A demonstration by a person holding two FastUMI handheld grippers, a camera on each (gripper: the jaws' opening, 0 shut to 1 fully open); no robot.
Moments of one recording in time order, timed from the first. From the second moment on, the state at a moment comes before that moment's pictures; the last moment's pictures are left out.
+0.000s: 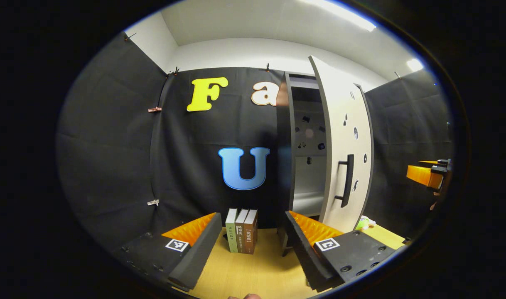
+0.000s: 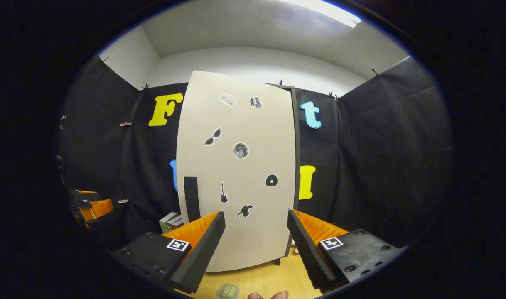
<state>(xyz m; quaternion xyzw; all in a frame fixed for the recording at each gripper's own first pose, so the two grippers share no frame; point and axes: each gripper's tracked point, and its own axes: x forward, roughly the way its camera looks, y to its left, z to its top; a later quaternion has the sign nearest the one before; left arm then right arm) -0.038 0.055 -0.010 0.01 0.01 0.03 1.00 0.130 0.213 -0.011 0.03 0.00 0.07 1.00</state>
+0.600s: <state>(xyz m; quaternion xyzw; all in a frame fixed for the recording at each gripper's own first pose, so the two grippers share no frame) -0.036 0.044 -0.006 0.02 0.01 0.02 1.00 0.128 0.205 -0.009 0.03 -0.01 0.06 1.00</state>
